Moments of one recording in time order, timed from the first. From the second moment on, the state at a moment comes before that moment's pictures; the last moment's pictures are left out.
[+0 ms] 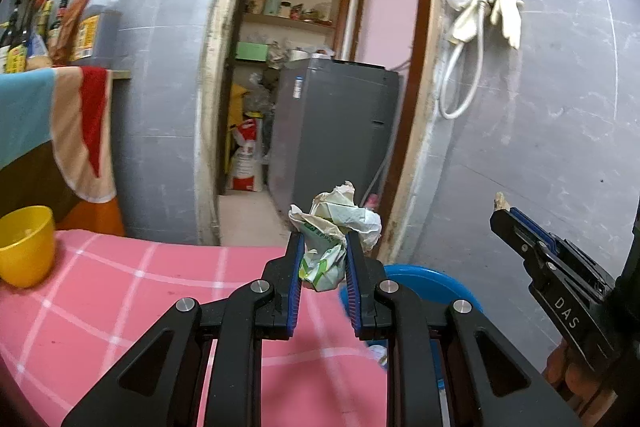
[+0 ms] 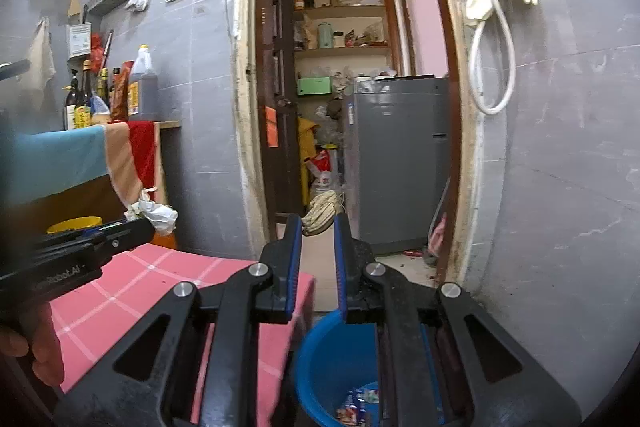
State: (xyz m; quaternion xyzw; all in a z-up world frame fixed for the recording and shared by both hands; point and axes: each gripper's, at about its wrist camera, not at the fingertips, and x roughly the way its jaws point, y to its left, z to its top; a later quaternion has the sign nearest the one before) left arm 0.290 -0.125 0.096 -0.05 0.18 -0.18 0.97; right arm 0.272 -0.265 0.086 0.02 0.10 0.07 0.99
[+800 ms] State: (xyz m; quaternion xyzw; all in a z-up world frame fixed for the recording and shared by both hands) left arm 0.330 -0.201 0.058 -0.02 0.30 -0.23 0.93; right arm 0.286 -0.329 0.056 0.04 0.18 0.04 0.98
